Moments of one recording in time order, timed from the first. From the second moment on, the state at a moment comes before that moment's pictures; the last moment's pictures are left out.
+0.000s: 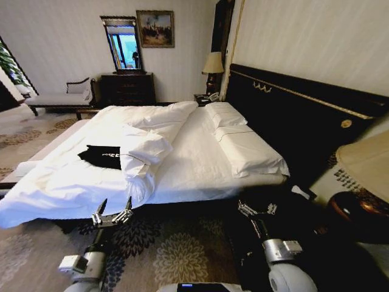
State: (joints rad) left arm 1.94 -1.39 -0.74 -2.36 -0.41 -0.10 0.01; right arm -1.78 1.38 0.66 2.22 0.21 0.13 -0.01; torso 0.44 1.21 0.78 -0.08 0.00
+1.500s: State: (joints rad) left arm 1.94 -1.40 -0.75 -2.36 -0.40 -0.11 0.04; right arm -1.80 1.38 0.64 2.24 0.29 0.13 0.00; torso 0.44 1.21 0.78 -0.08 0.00
